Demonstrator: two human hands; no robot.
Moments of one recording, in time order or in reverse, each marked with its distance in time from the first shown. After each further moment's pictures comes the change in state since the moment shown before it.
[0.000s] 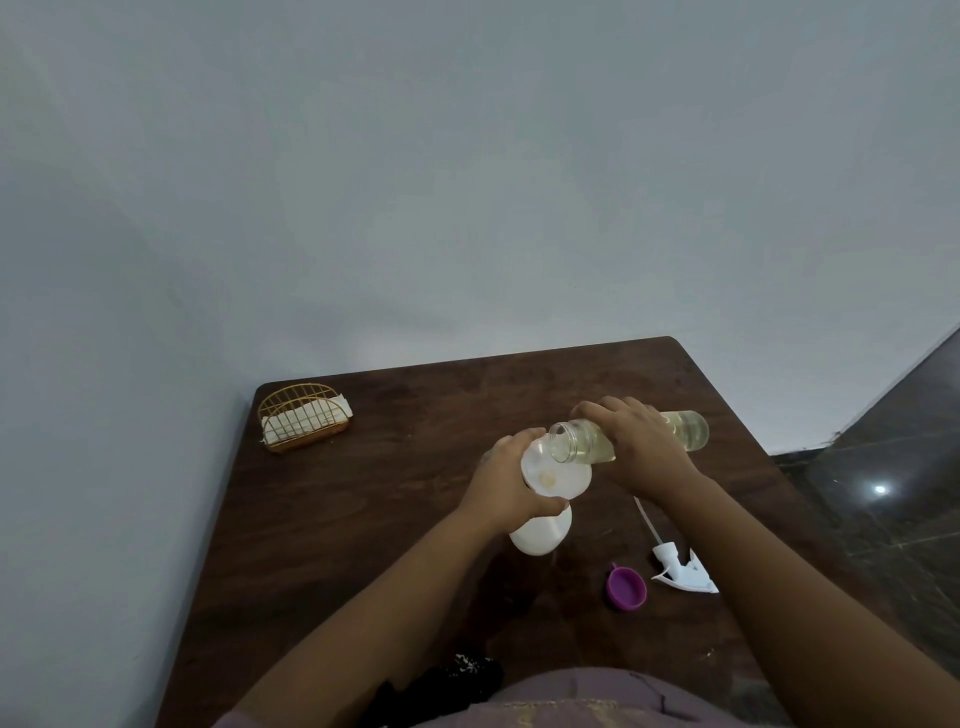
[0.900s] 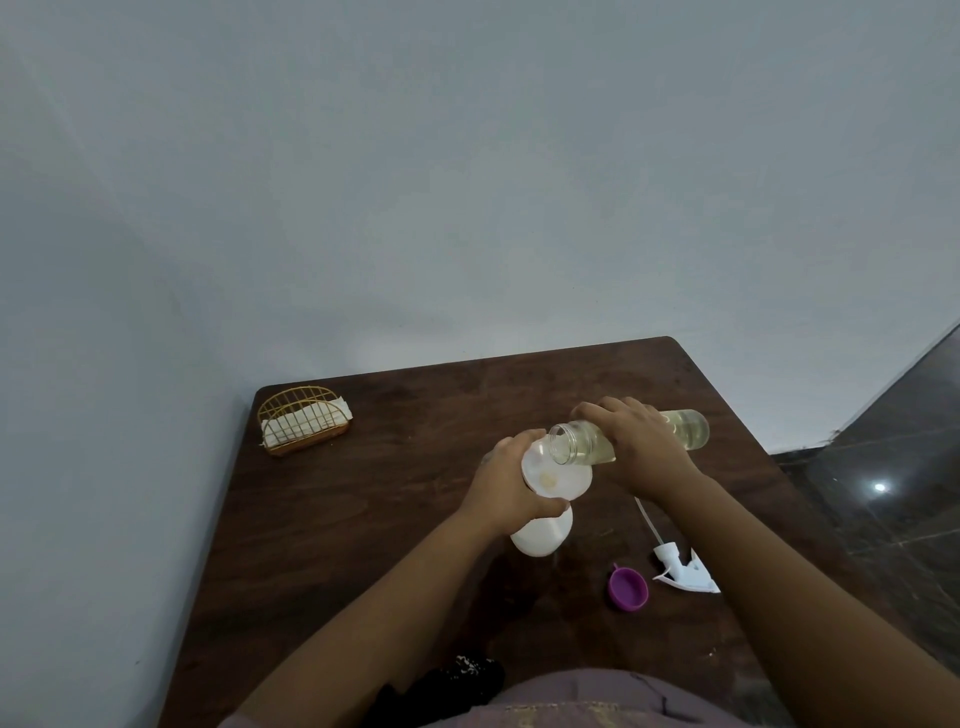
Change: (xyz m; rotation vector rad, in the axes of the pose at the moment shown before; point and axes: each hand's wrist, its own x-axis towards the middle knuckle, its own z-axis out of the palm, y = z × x) left_hand 0.002 -0.002 0.001 -0.013 -0.002 0.008; right_hand 0.000 -0.003 -0.004 -0.005 -0.005 -0.004
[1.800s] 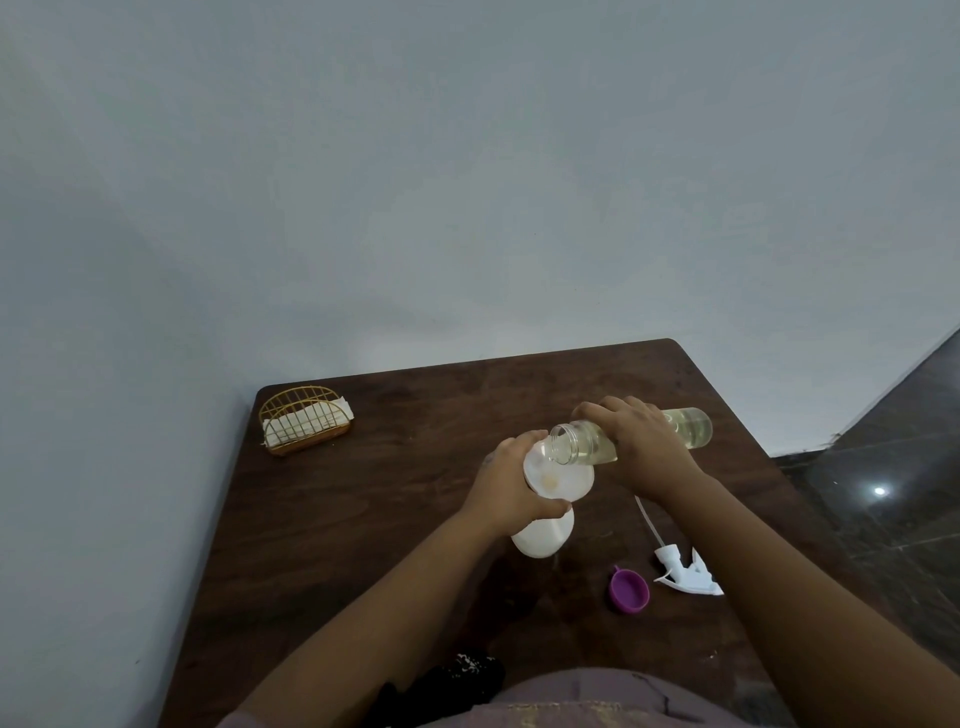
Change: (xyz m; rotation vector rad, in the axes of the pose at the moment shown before) left_hand 0.002 -0.007 0.003 0.005 -0.015 -0.014; right_hand 0.001 -0.001 -0.001 -0.018 0.016 -0.010
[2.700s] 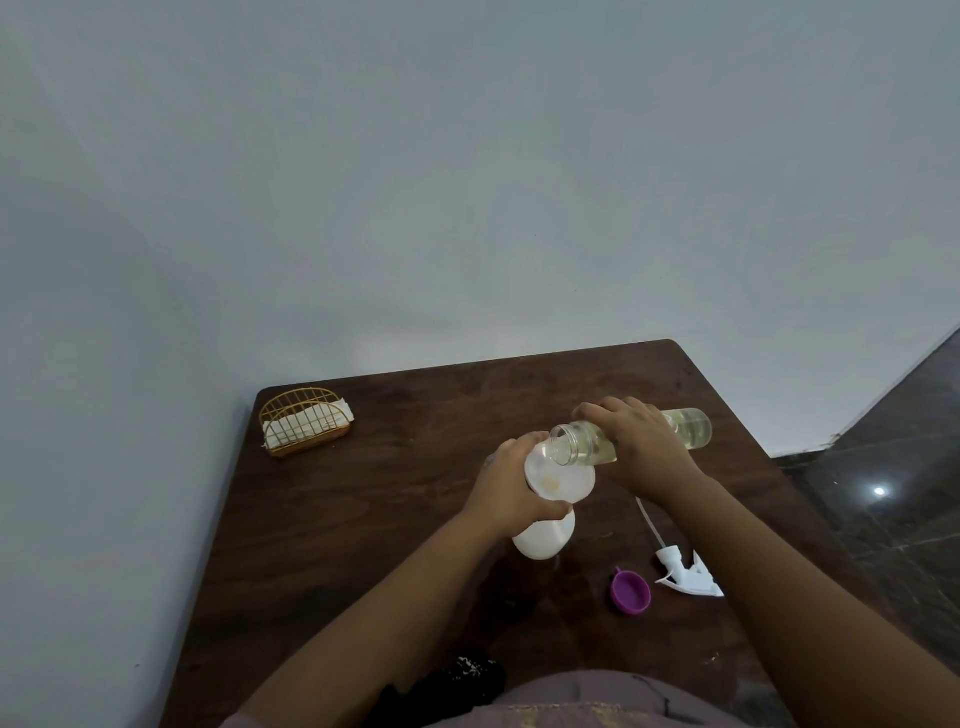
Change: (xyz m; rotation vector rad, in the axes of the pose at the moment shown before) left_hand 0.001 0.000 0.000 0.009 0.004 -0.005; right_hand 0.002 -0.002 -0.001 0.011 -0.003 0.002
